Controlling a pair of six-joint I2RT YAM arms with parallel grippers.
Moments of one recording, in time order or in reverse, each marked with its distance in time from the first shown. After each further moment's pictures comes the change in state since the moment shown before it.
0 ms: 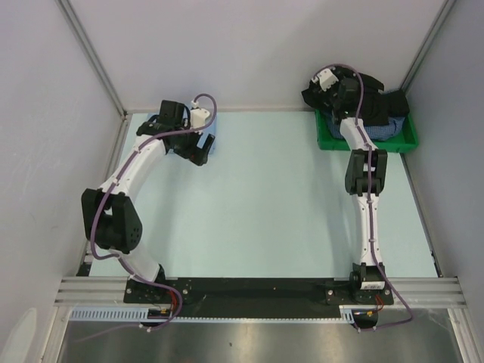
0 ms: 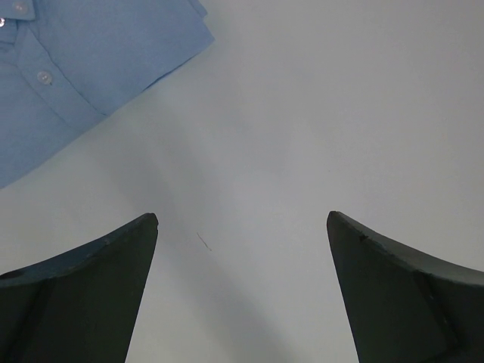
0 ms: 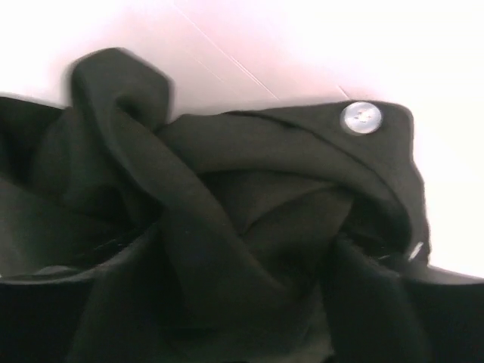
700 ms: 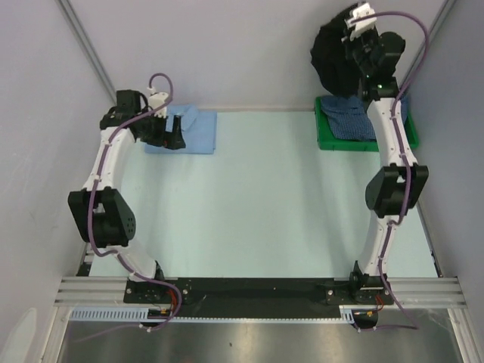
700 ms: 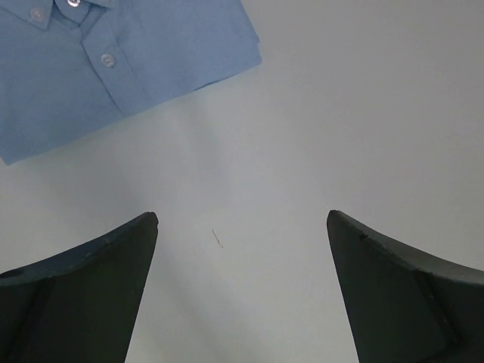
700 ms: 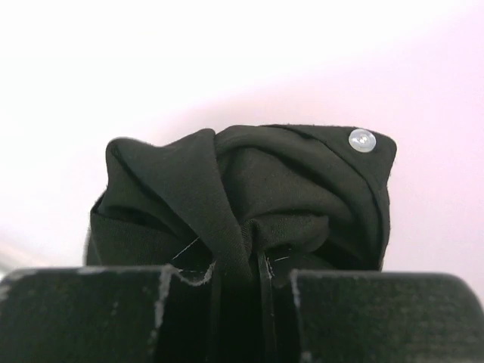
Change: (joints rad) left arm 0.241 0.055 0.158 -0.088 0.222 -0.056; right arm -0.014 -0.556 -0.227 -0.034 -0.198 0.359
